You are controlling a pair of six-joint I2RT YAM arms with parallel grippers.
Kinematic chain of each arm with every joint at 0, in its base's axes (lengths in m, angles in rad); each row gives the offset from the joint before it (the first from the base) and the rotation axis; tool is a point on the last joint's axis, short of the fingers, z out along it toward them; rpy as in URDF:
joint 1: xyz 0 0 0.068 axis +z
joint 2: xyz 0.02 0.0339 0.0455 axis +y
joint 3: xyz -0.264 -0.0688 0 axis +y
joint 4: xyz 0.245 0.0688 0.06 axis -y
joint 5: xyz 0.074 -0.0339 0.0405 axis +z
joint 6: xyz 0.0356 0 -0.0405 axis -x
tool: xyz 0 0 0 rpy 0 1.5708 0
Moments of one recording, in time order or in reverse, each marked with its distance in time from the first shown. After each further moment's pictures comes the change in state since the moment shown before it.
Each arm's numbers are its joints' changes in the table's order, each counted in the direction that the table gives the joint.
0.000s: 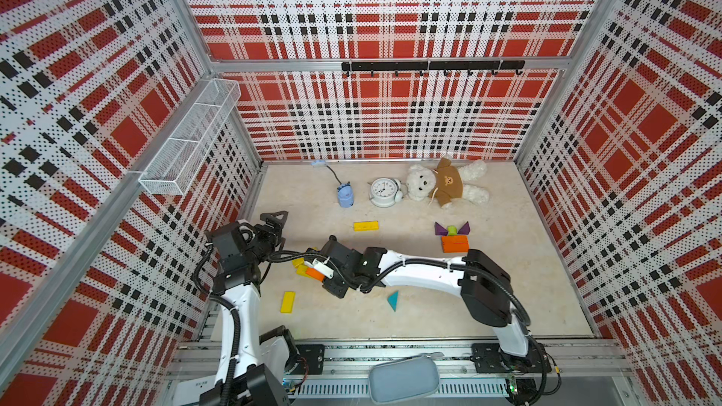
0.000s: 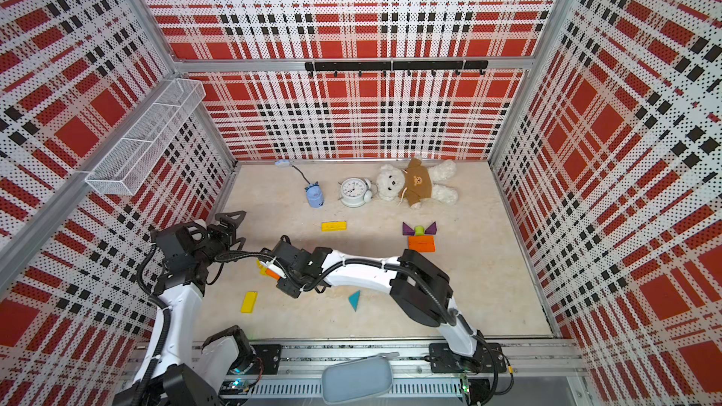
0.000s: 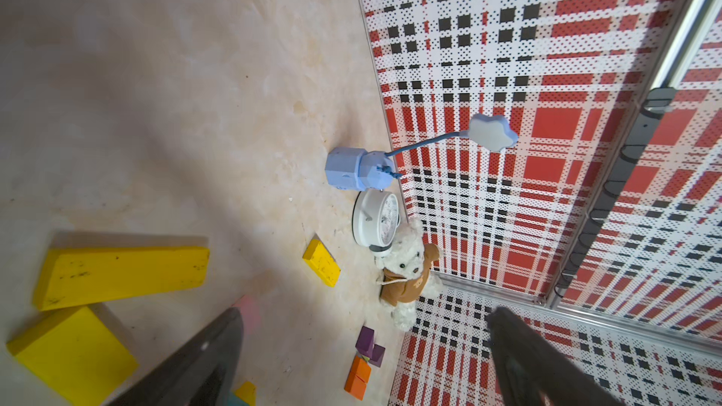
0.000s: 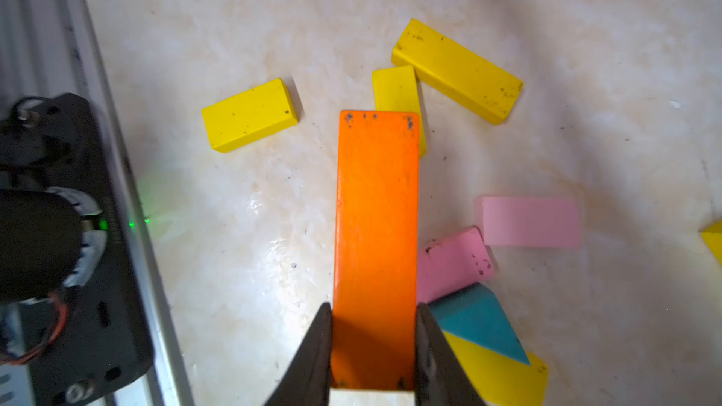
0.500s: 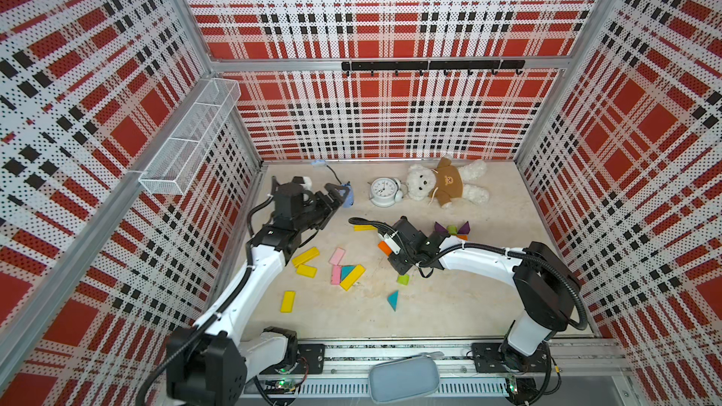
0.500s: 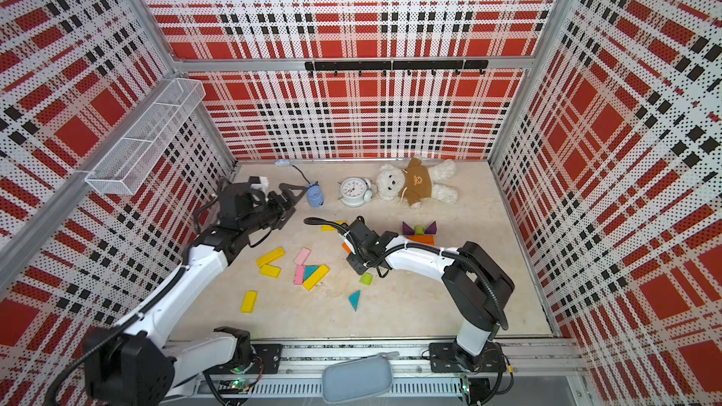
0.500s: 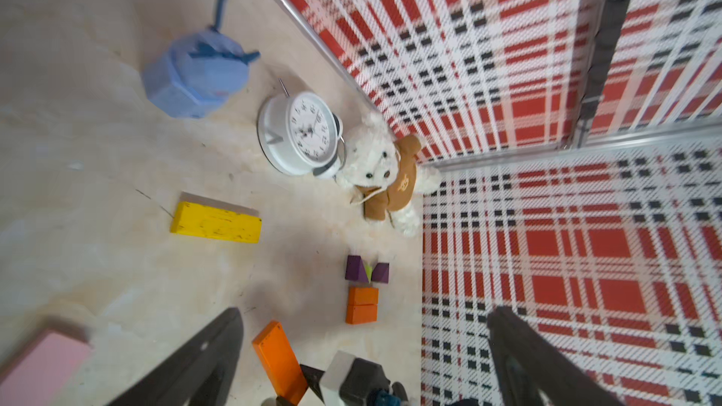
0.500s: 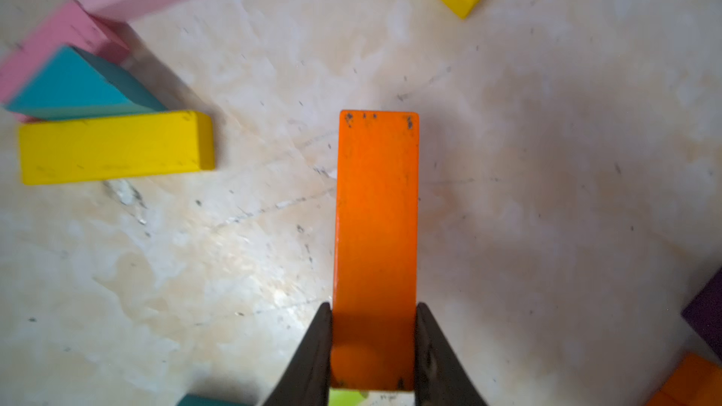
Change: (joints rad) left arm -0.671 0.349 -0.342 0.057 0.281 -0.111; right arm -0.328 -0.304 0.516 0.023 -0.076 -0.006
